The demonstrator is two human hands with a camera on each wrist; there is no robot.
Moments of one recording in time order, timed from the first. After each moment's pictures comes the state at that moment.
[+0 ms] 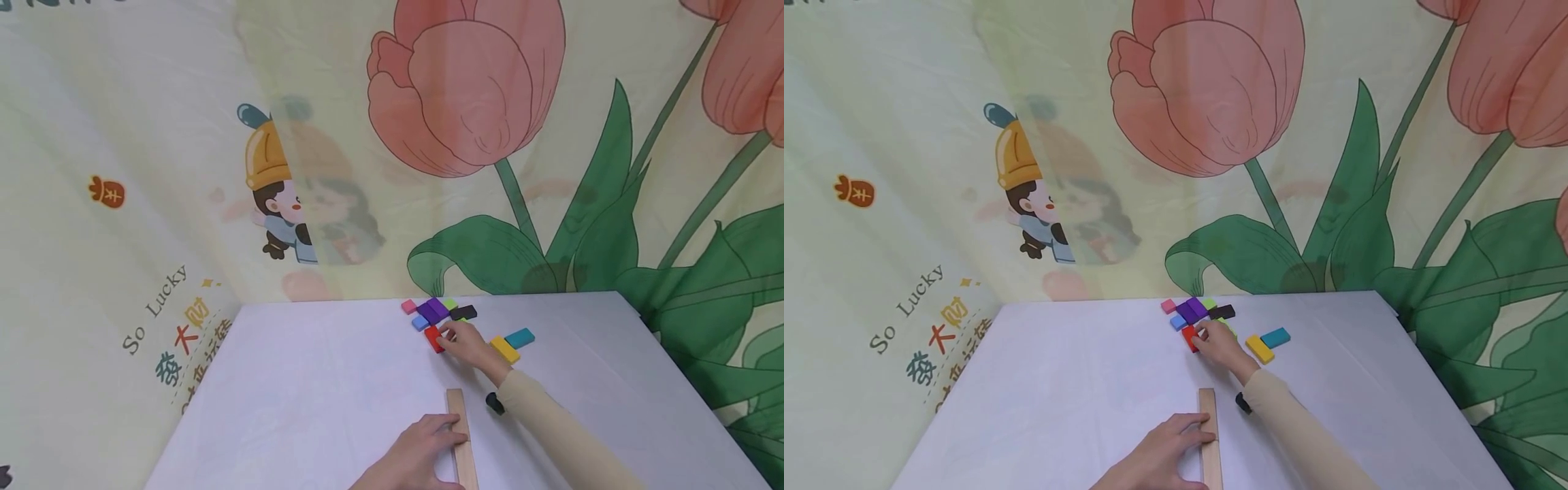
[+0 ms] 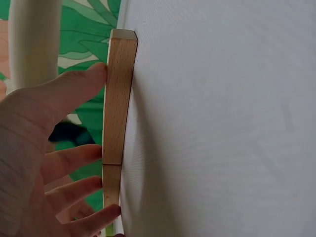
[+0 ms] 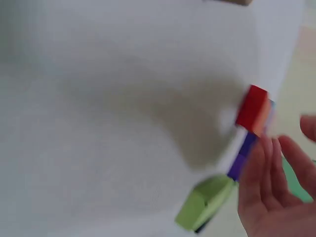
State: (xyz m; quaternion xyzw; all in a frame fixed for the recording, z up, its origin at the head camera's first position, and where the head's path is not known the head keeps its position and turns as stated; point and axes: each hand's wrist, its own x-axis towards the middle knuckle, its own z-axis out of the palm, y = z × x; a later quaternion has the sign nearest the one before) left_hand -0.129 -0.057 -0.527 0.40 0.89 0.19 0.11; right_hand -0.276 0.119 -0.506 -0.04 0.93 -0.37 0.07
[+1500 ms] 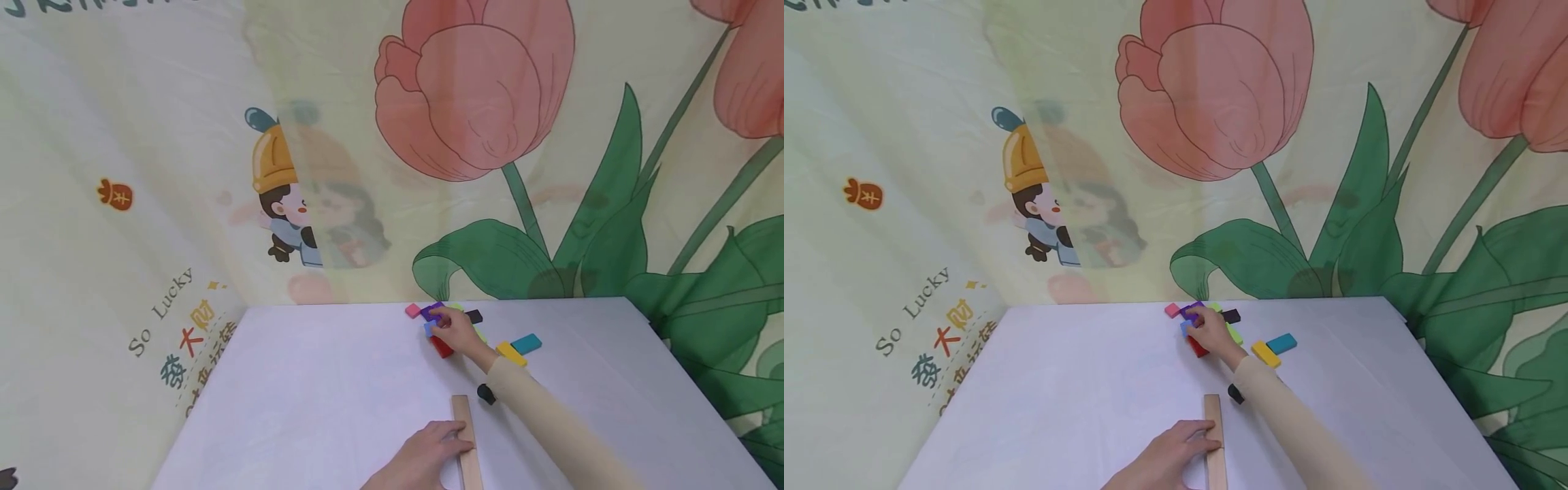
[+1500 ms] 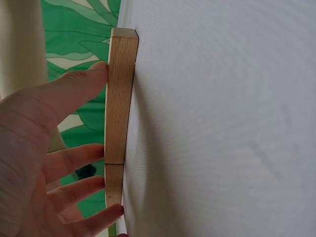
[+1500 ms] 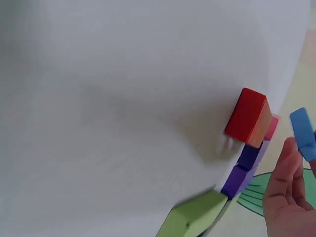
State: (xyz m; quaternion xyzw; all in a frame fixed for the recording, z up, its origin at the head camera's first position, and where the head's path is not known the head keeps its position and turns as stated) left_hand -0.131 -0.061 -0.523 0.44 0.88 0.18 0.08; right_hand -0.309 0.099 -0.505 -0.05 0.88 -0.46 0.01
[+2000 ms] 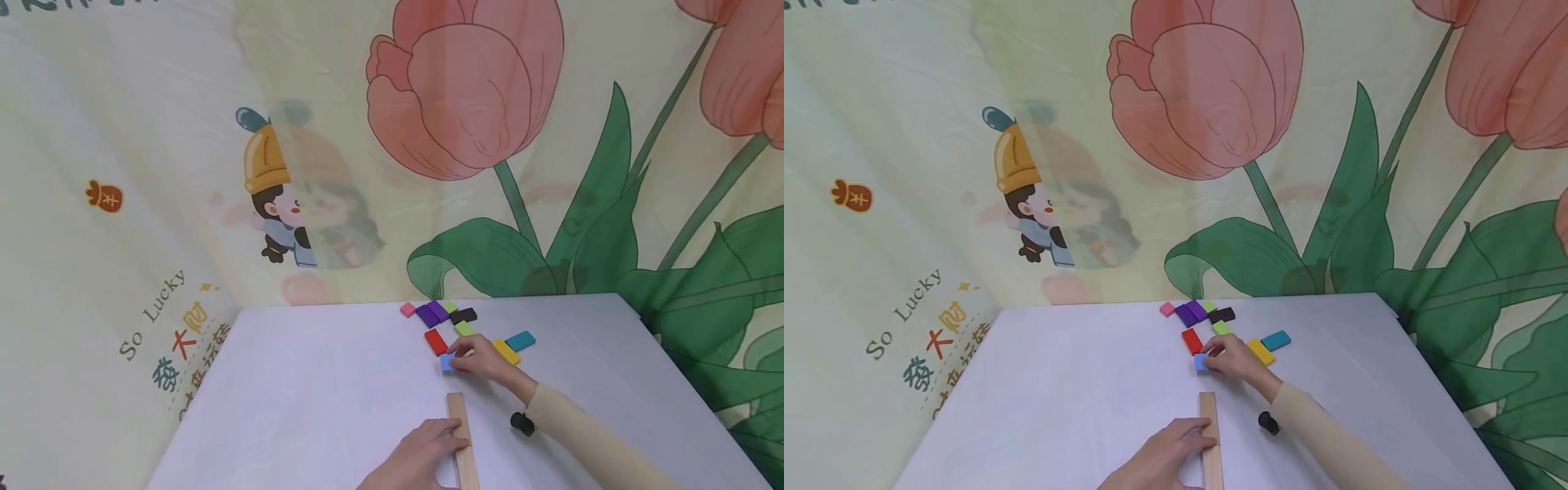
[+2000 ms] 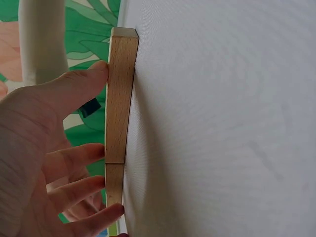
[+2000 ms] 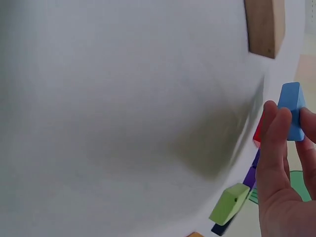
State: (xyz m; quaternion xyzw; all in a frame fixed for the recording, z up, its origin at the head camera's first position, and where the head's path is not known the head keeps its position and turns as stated) left_hand -0.131 -0.059 -0.527 0.41 0.89 0.18 0.10; right_hand -0.257 0.145 -0.511 -0.04 0.89 -0.45 0.10
